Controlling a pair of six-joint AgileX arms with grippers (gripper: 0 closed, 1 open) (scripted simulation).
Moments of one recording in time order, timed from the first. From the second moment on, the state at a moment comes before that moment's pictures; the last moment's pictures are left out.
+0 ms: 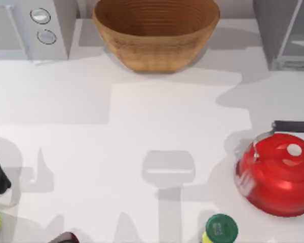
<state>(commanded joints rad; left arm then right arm) 0.00 0.00 0.00 0.00 0.00 0.00 -0.27 1.95 1.02 0.91 -0.23 0.02</state>
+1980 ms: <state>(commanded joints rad) 0.00 0.00 0.00 0.00 0.00 0.00 -0.01 0.04 0.02 0.02 -0.01 0.00</state>
